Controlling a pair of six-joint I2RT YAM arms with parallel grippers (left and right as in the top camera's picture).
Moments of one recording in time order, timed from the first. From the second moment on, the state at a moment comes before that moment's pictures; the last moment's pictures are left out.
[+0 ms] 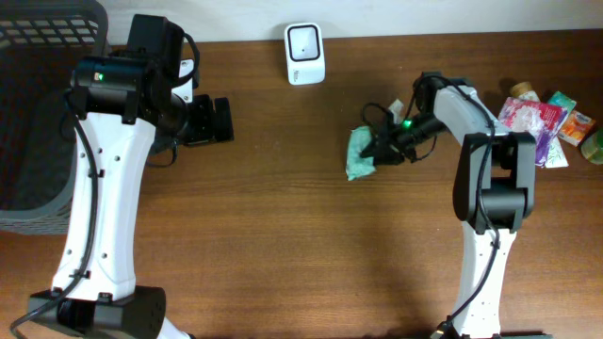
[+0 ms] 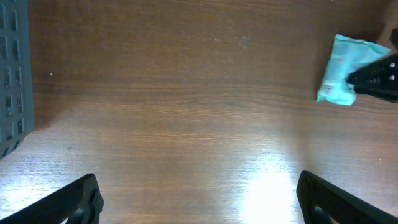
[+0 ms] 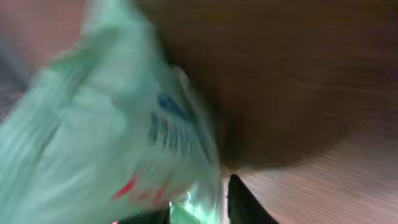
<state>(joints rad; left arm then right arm) -0.16 1.76 2.08 -1.58 0.07 -0.26 -0.01 2.39 1.82 -1.18 -0.71 0.20</state>
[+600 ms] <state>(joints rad) -0.16 1.76 2.08 -1.58 0.07 -0.26 0.02 2.39 1.86 -1.09 -0.76 0.16</state>
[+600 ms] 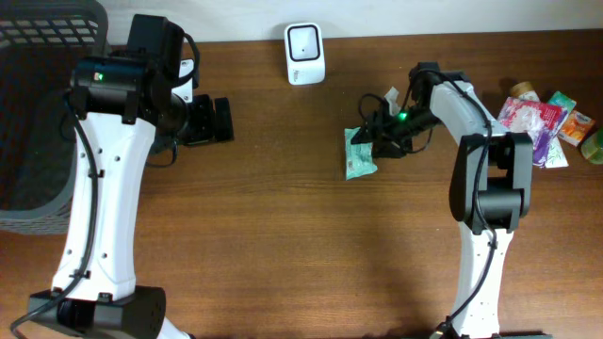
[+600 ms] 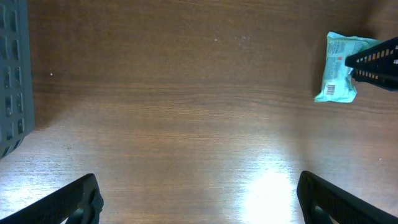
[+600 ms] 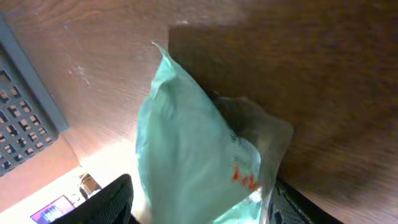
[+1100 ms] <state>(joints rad) -0.16 1.76 2.08 -1.58 0.07 -0.26 0.08 2.38 2.15 -1.20 -0.94 0.23</state>
